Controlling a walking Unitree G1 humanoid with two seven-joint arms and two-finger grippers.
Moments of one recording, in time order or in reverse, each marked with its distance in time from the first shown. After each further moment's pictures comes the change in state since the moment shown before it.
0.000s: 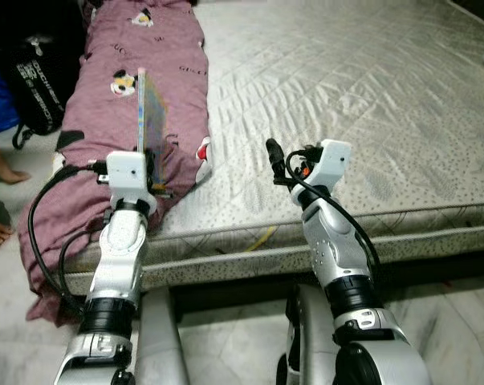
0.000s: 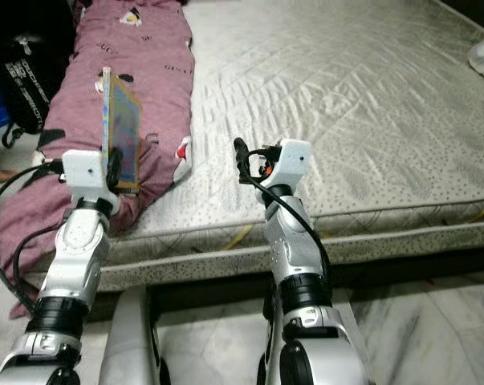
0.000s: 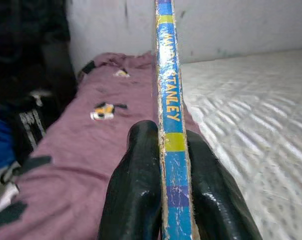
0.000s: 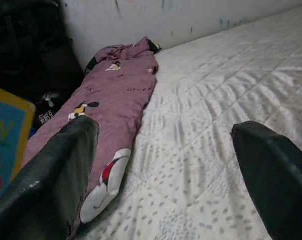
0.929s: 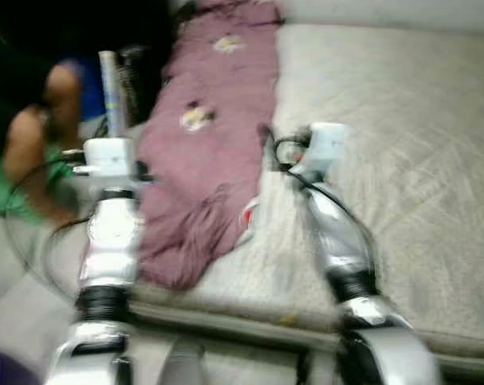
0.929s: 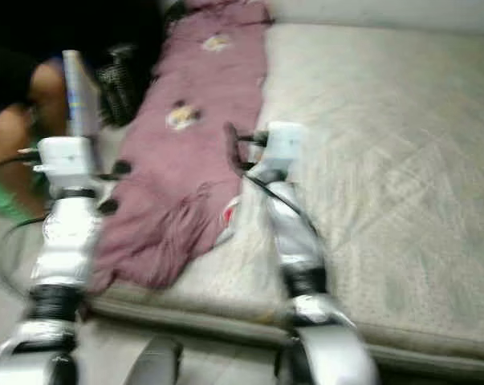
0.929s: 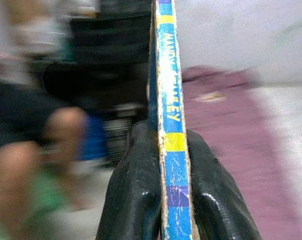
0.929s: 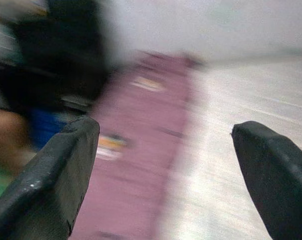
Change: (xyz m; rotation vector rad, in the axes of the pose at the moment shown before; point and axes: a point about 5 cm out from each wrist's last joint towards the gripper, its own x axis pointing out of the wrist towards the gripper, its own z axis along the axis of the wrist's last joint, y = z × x) left arm 0.010 -0.020 0.010 -0.002 -0.024 0.038; right arm -0.006 -0.036 0.010 -0.120 -0.033 -0.141
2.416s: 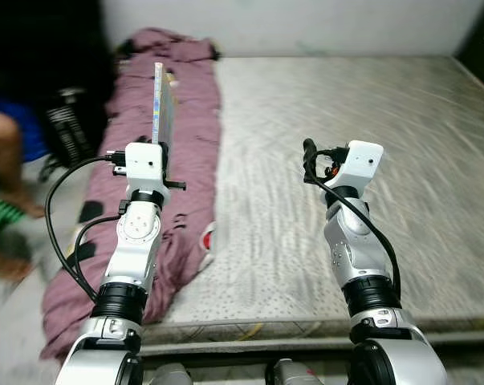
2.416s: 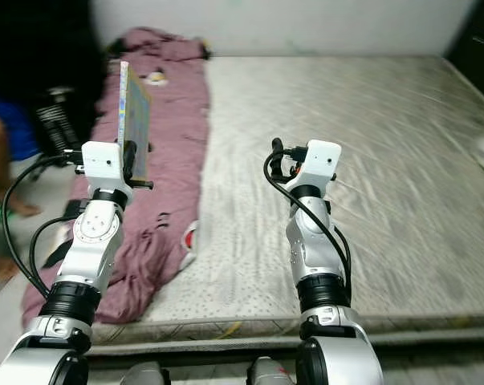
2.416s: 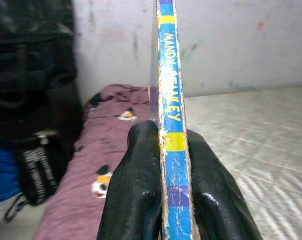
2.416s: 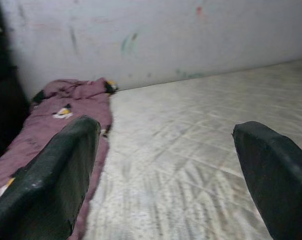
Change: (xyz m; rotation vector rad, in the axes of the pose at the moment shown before) left arm -0.003 0.002 -0.015 0.005 0.050 -0.065; right arm -0.002 -0.004 -0.002 -0.040 0.000 -0.095
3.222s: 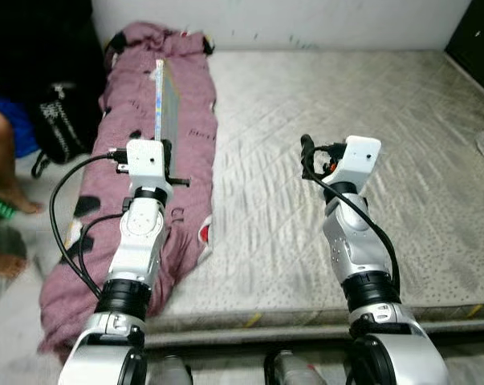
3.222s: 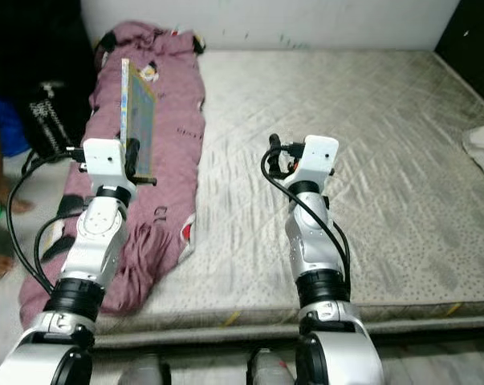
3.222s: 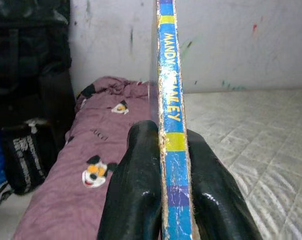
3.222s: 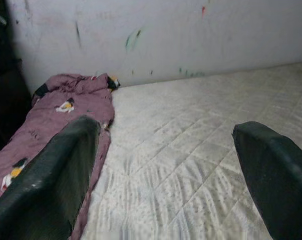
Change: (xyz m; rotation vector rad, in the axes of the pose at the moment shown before) left arm 0.004 -0.004 0.004 -0.047 -0.005 -0.005; right arm 0.004 0.004 0.004 -0.010 -0.011 0.018
